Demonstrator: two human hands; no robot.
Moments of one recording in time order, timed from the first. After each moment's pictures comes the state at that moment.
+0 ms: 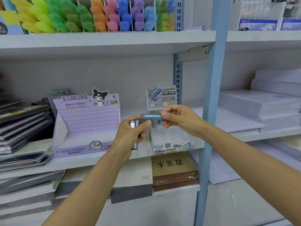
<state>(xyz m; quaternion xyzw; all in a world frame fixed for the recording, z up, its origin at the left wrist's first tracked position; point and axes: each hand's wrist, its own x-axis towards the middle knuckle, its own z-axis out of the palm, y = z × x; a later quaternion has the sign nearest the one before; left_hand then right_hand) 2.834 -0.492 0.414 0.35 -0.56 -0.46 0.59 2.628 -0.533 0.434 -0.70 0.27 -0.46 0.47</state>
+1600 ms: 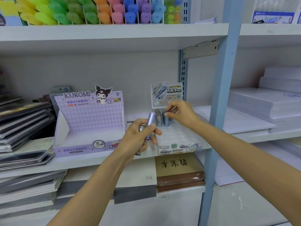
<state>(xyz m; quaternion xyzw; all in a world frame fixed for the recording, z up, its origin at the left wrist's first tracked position) 2.843 -0.498 0.400 0.38 -0.64 -0.46 0.49 2.642 -0.584 0.428 -0.76 0.48 -0.43 0.09</state>
